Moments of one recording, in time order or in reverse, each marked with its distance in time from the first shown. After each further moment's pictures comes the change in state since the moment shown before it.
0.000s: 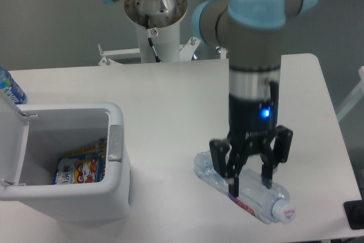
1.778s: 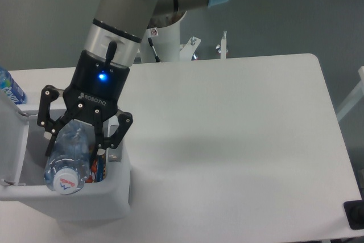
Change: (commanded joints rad) arm -0.284 0.080 -0.282 0.072 -0.123 0.053
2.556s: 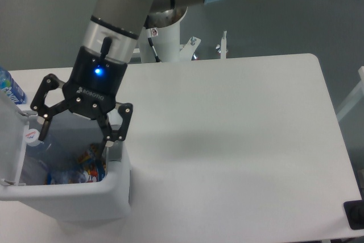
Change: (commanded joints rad) arm 0.092 0.044 0.069 -0.002 0.008 0.039
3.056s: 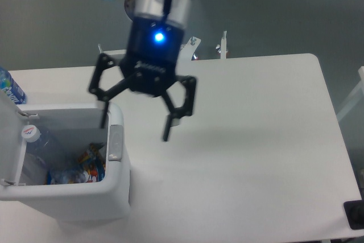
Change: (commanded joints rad) arm 0.132 0.045 0.012 -0.015 0.083 0.063
